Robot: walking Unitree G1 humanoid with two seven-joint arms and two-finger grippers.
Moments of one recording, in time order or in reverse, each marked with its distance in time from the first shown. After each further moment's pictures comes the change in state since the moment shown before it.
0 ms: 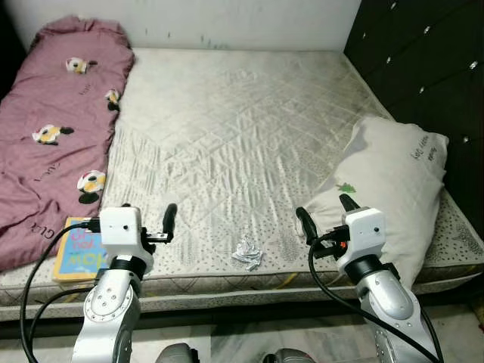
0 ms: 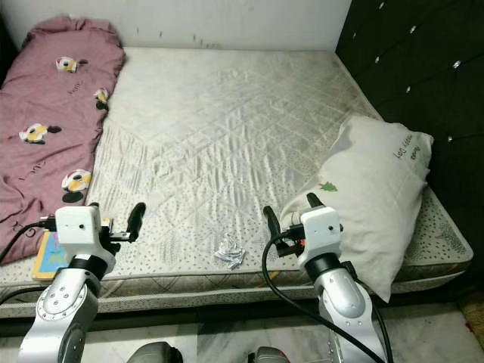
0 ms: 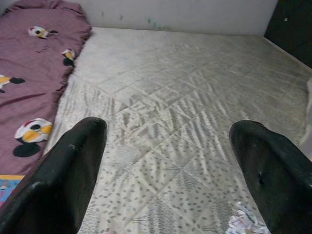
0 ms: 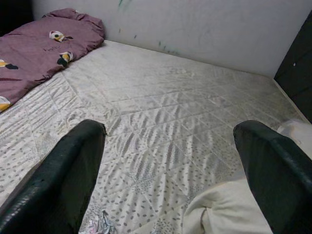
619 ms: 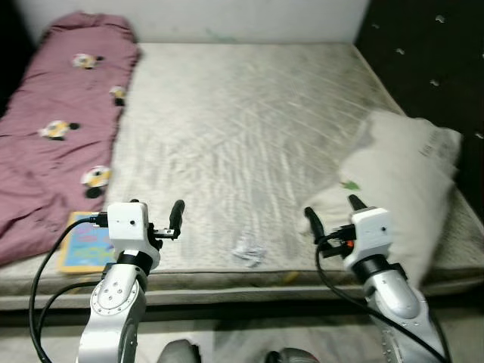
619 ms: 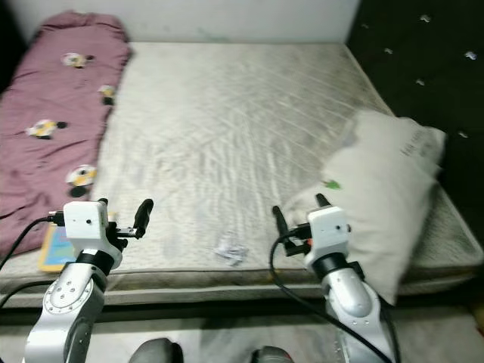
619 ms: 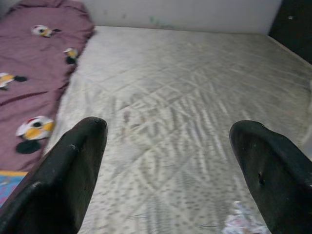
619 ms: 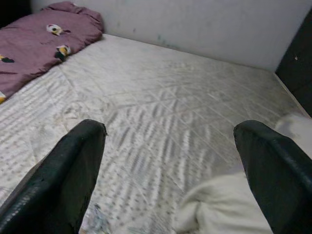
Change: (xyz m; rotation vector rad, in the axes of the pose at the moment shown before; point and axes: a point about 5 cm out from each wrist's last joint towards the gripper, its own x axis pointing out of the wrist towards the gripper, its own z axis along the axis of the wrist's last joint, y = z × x) left arm 0.006 -0.002 0.004 -0.003 -0.004 -0.010; right arm -0.001 -0.008 -0.003 -0.011 0.017 -0.033
